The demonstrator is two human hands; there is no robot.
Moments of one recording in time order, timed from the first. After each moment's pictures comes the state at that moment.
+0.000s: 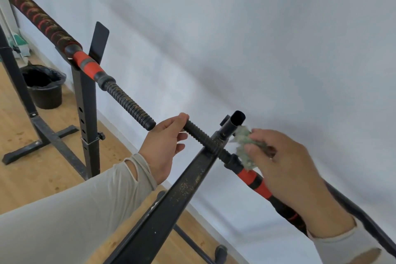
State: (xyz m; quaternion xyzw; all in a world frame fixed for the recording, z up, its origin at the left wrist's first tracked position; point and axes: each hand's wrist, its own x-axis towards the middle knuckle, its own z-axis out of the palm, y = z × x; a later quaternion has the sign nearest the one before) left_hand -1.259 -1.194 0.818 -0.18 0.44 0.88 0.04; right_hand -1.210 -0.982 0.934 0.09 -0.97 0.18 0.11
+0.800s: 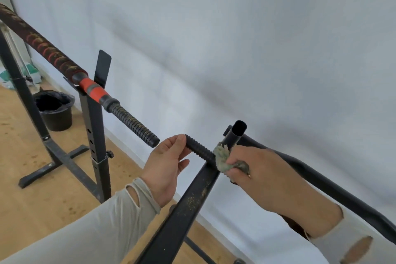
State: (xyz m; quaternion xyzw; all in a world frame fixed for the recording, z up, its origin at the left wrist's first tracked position) left_hand -1.249 -1.194 0.812 -0.16 0.42 0.89 0.05; right_hand -1.217 -1.007 0.935 0.16 -0.98 0.07 -0.08
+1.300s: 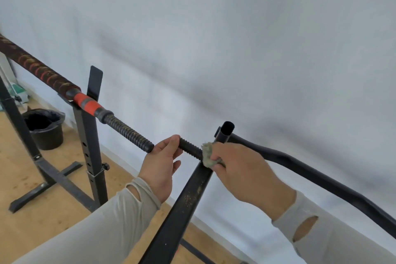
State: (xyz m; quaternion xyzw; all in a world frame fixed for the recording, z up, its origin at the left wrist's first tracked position) left_hand -1.248 -1.196 0.828 -0.20 0.43 0.88 0.05; right_hand -1.213 -1.027 0.918 0.16 -0.99 0.06 0.00
